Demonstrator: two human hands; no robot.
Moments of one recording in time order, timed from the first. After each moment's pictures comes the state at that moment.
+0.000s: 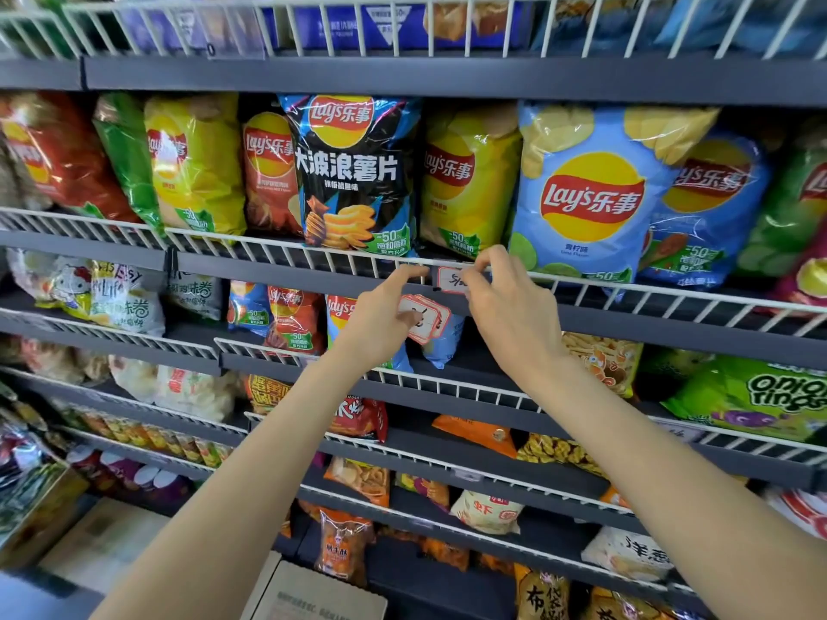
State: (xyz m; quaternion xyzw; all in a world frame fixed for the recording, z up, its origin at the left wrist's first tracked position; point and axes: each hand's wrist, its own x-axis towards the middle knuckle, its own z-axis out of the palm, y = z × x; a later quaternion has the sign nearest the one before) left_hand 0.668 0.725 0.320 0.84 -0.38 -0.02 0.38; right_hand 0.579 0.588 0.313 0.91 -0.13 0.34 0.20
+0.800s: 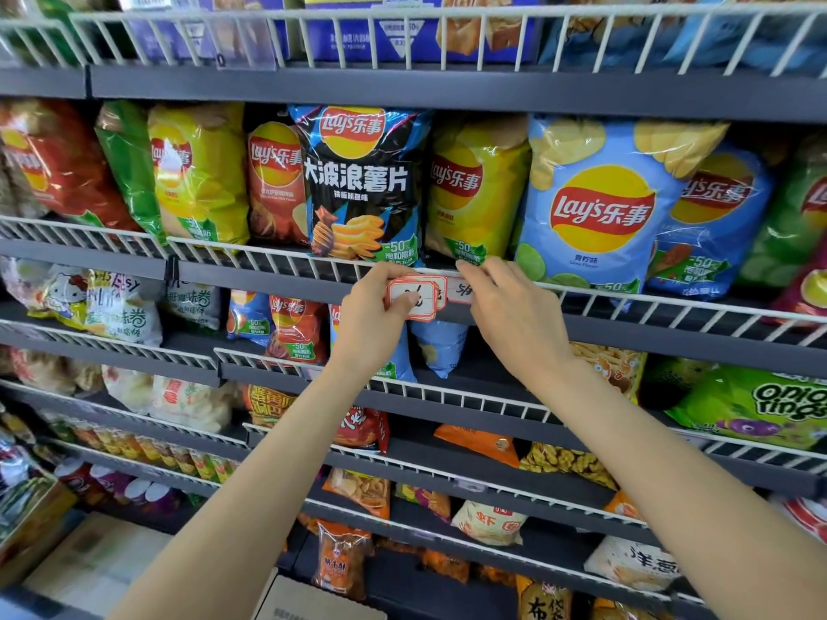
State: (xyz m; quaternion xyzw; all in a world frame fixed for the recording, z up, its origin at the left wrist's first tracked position) left_hand 0.669 0.732 0.326 0.79 -0.32 0.03 0.53; right_hand 0.588 0.587 0.318 0.91 -0.10 0.38 0.15
